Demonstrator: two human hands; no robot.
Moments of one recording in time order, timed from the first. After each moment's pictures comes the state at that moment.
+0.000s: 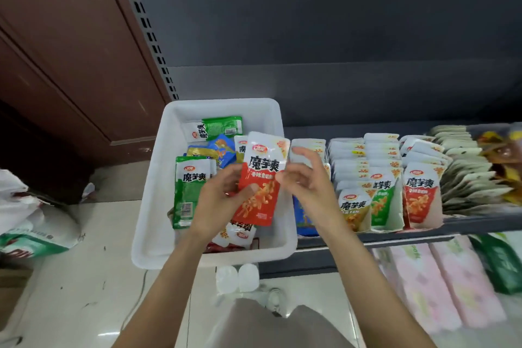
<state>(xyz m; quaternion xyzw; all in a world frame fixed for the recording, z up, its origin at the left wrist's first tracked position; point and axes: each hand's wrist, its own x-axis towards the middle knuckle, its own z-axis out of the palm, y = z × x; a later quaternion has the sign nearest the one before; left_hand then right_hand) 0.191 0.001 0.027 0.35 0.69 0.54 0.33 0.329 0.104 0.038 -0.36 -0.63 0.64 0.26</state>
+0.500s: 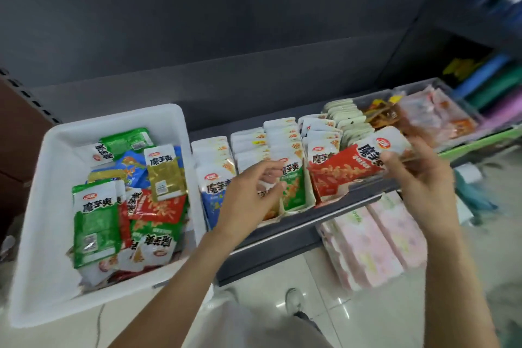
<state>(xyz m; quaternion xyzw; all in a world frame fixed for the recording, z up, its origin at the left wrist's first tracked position) 0.344 0.103 0.027 0.54 0.64 0.45 0.31 0.578 0.182 0.085 -0.50 -0.67 0.34 0.43</state>
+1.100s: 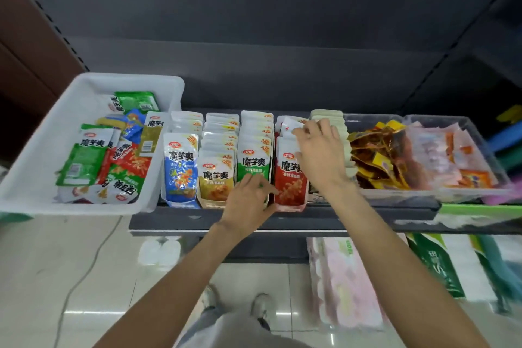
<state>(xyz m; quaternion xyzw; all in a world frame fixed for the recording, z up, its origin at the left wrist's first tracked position) 0.456 0.148 -0.039 0.59 0.79 0.18 0.07 0.543 0.297 0.024 -0.32 -0.94 -0.11 0.11</state>
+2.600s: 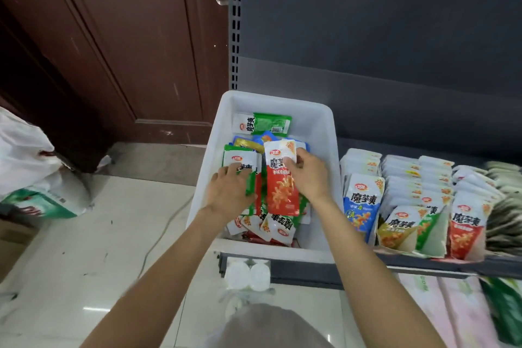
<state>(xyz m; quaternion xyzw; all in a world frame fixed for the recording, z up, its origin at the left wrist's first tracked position) 0.104 -0.030 -0.044 0.46 0.87 0.08 0.13 0.215 0.105 -0.018 -0.43 -0.83 0.33 0.11</state>
